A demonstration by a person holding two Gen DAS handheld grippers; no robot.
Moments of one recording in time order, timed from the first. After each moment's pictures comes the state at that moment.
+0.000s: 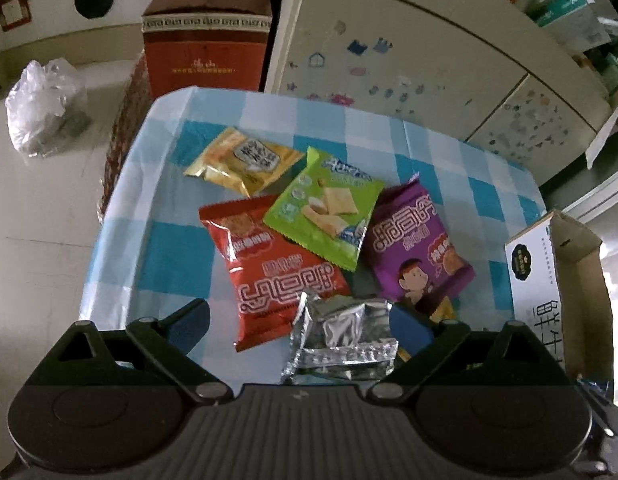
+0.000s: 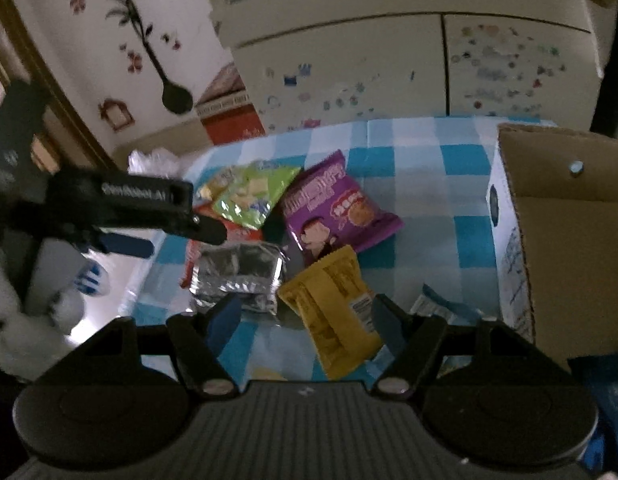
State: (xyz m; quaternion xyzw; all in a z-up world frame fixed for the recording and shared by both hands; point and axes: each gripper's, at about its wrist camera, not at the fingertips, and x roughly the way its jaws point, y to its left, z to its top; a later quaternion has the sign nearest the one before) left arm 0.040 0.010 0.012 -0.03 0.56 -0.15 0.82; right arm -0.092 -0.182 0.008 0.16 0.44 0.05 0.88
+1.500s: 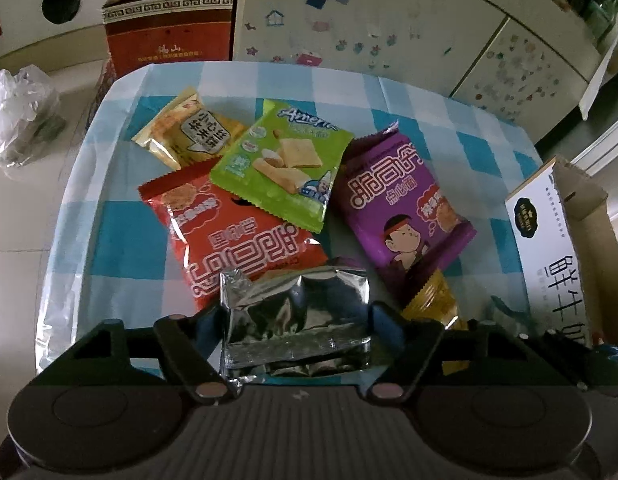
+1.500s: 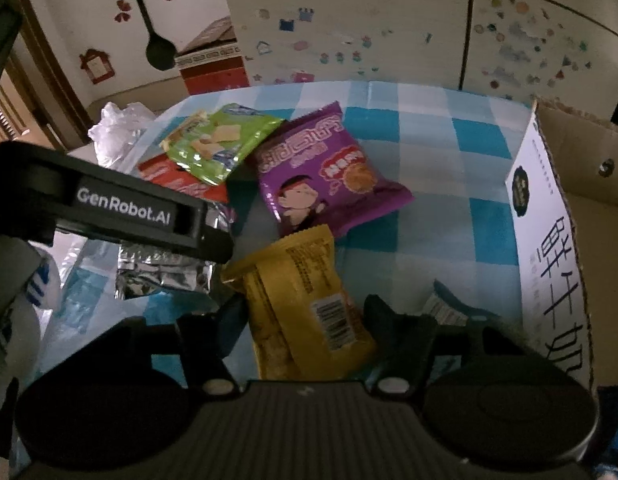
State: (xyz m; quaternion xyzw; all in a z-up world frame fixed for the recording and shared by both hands) left arm 0.031 -0.014 -0.015 0.01 0.56 -0.18 0.81; right arm -0.069 -0.163 -0.033 0.10 0.47 0.04 0.88
